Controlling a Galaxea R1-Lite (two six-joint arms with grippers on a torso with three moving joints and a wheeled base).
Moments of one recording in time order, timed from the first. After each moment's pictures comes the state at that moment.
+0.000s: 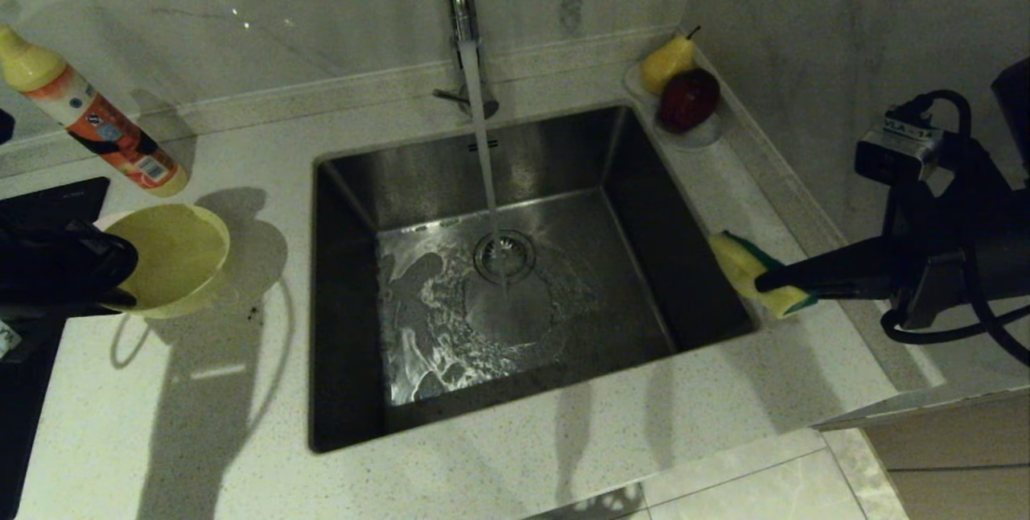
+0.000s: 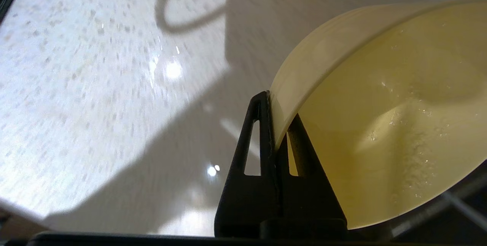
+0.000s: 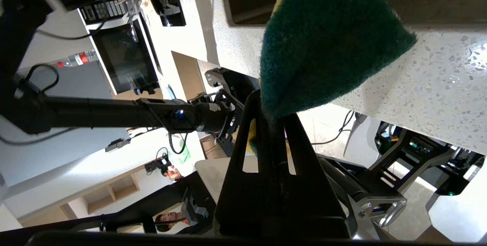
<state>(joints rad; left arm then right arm) 0.25 1.52 -1.27 0.54 0.02 -0.79 0.20 1.48 -1.33 0.51 0.86 0.44</state>
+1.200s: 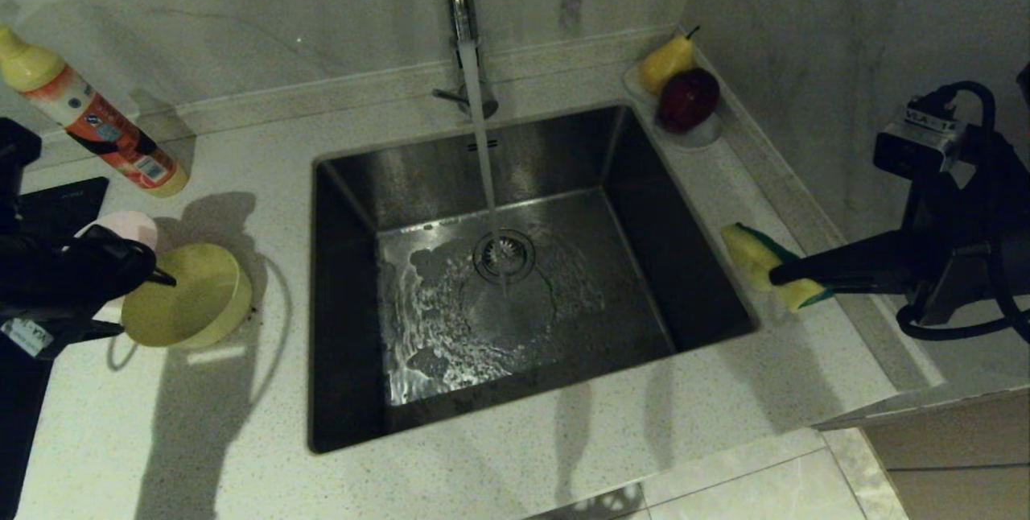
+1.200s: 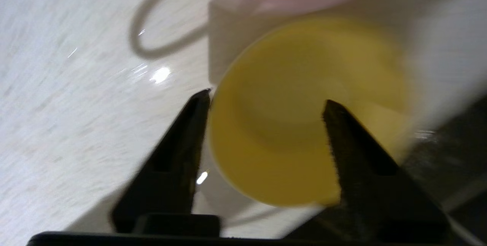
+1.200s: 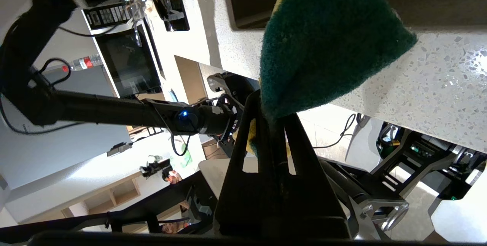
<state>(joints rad) 0.27 1.56 -1.23 0.41 -0.01 -0.80 0.17 1.46 -1.33 0.52 0.87 0.44</state>
